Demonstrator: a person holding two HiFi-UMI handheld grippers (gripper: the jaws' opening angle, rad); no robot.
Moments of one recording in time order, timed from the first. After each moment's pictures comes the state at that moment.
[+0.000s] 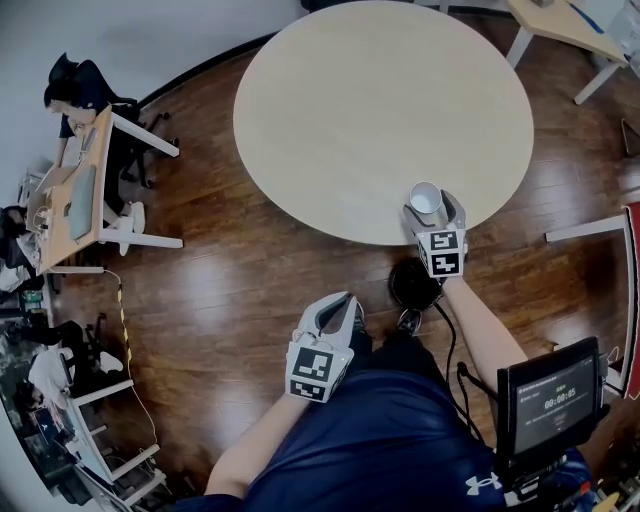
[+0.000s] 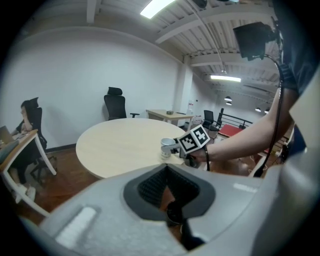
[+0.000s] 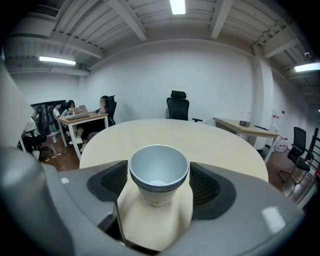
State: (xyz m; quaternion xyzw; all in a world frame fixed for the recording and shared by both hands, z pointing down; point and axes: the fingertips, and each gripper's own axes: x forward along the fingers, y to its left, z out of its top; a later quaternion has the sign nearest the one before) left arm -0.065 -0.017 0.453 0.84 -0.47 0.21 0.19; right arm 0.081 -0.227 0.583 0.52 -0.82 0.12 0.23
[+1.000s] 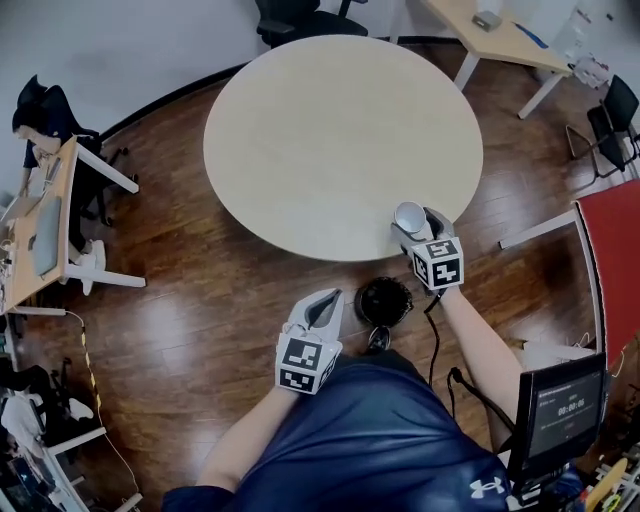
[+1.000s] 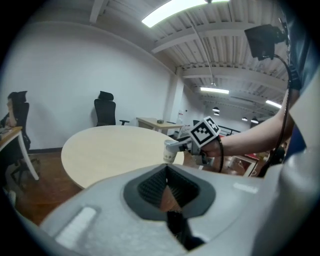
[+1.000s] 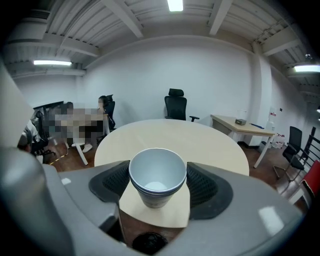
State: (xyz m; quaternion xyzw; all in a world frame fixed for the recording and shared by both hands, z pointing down) left arm -0.055 -0.043 0.443 0.88 -0.40 0.15 0.20; right arm 0.108 -0.201 0.514 0.52 -0.80 0.15 0.25
